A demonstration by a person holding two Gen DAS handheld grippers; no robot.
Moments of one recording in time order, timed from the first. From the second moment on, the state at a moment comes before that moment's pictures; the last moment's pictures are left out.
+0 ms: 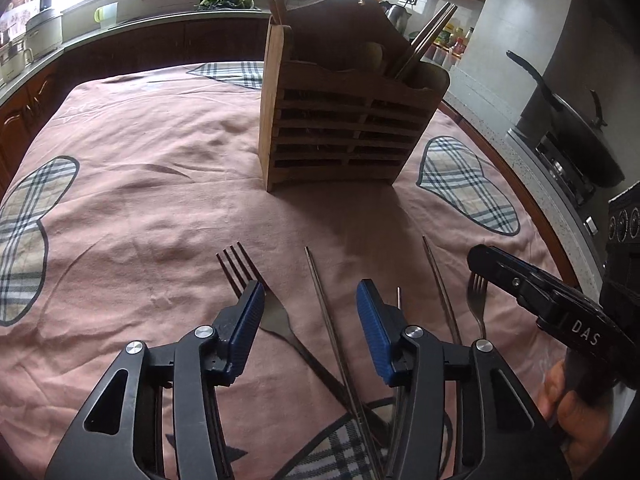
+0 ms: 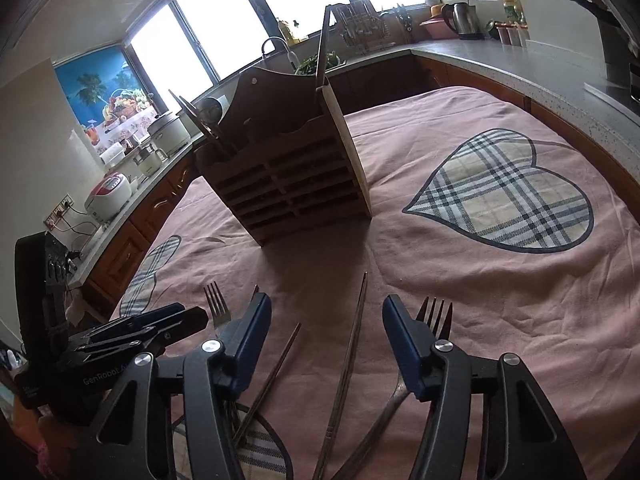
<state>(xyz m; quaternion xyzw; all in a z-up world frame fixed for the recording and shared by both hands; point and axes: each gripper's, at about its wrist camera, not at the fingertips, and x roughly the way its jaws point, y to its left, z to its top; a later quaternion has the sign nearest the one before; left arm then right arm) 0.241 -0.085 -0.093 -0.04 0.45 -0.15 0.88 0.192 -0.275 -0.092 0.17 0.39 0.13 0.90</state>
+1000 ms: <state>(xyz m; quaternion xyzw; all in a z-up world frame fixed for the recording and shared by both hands) 0.265 -0.105 -0.102 0.01 0.47 -0.18 0.87 0.236 -0.262 -0.119 0.10 0.45 0.12 0.88</state>
